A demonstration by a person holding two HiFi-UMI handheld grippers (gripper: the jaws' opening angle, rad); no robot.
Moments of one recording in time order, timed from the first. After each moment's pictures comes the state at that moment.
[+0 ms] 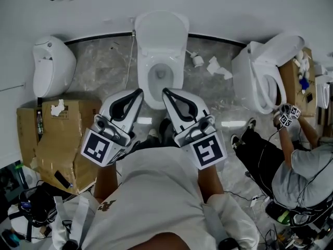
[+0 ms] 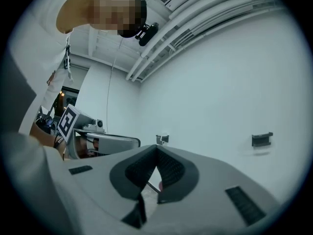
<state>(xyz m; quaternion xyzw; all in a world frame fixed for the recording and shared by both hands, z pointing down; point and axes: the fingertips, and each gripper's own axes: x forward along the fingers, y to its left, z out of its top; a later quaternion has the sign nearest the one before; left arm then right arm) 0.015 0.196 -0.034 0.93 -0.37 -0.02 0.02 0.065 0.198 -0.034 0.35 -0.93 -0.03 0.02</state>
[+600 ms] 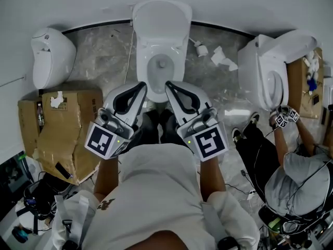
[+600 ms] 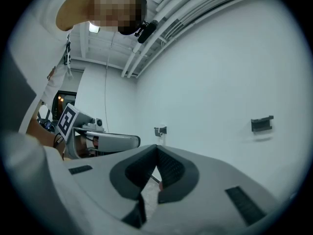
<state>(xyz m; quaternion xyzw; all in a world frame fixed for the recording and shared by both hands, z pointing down) 0.055 0.144 0.013 0.92 -0.39 -0.01 0.06 0.105 0.143 0.020 0.34 -0.94 0.02 0.03</state>
